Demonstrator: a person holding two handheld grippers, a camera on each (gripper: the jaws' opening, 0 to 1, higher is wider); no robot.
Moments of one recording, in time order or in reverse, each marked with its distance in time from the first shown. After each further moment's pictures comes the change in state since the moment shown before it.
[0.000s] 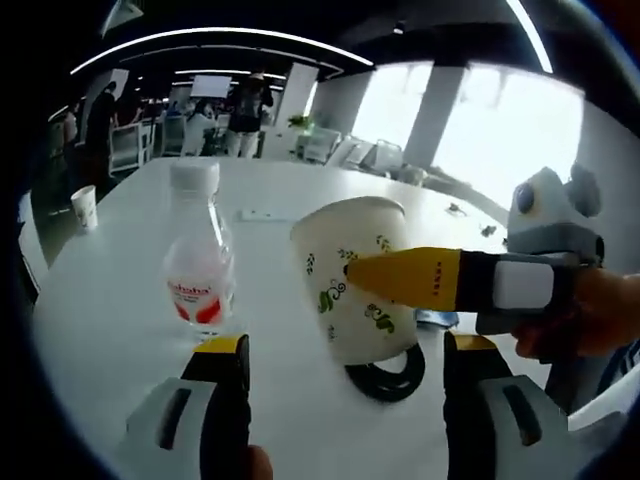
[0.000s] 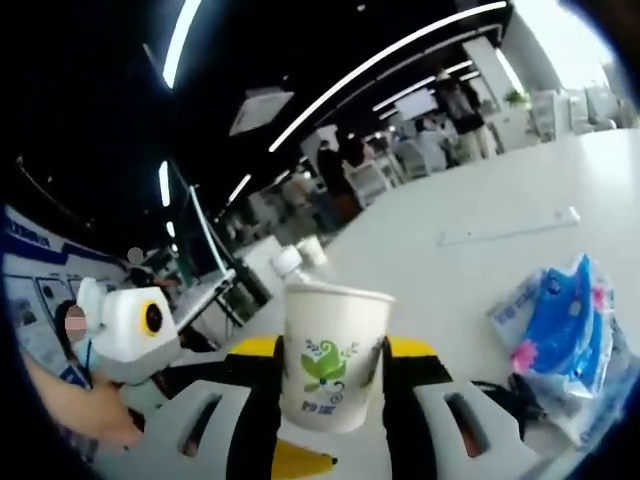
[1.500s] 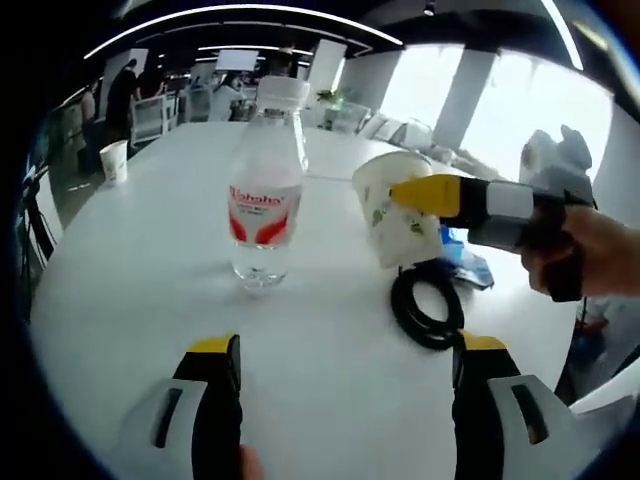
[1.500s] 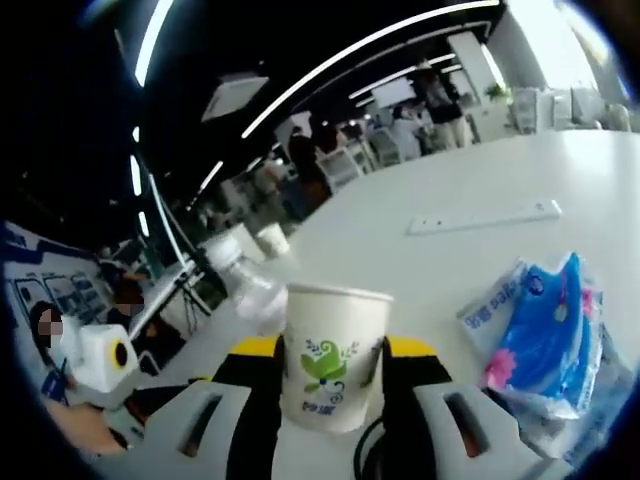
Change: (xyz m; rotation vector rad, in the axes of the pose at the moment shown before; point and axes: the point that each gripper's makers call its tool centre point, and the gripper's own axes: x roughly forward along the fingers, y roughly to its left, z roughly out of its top) left arm -0.015 0.047 -0.050 -0.093 0.104 0.115; right arm 0.021 -0.043 -0.001 0.007 0.046 -0.134
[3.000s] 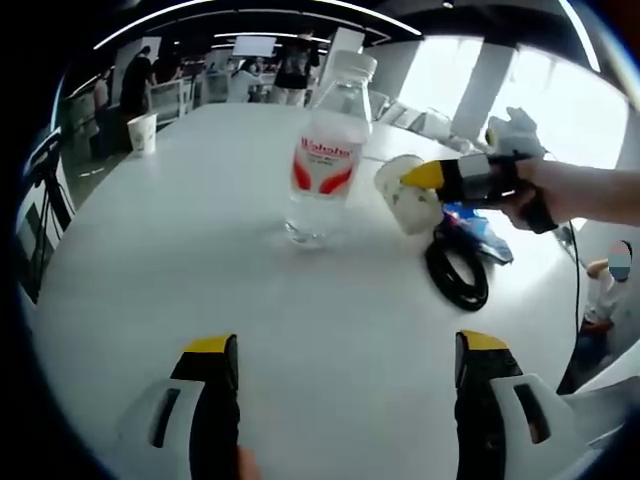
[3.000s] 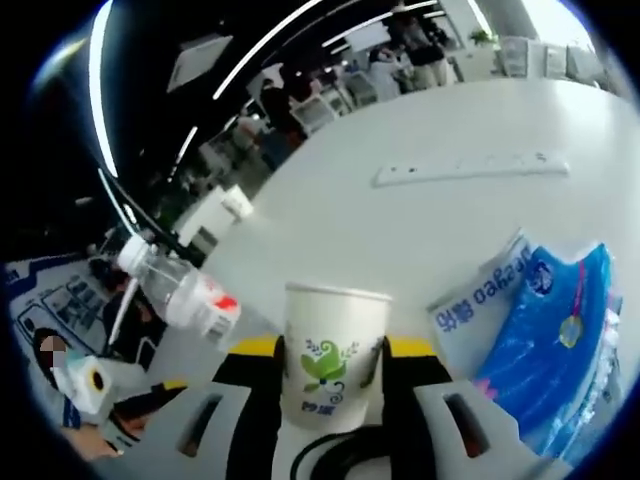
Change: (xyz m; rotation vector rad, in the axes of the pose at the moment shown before) left arm -0.023 0.037 -0.035 -0.033 0.063 0.061; right arm 0.039 -0.055 -0.015 0.068 0.244 -0.049
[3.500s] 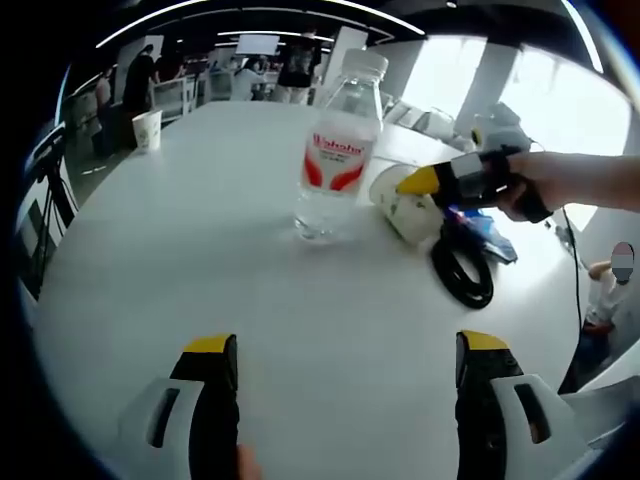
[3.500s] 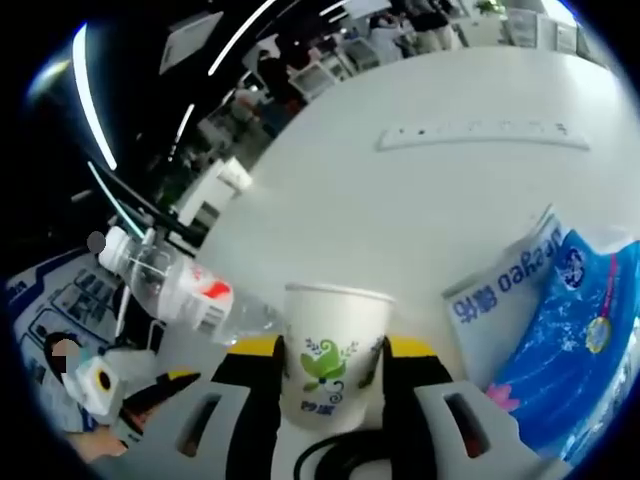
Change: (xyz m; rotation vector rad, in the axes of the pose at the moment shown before) left arm -0.001 0.008 -0.003 -0.012 0.004 0.010; right arm 0.017 -0.004 -0.014 0.053 0.165 0.024
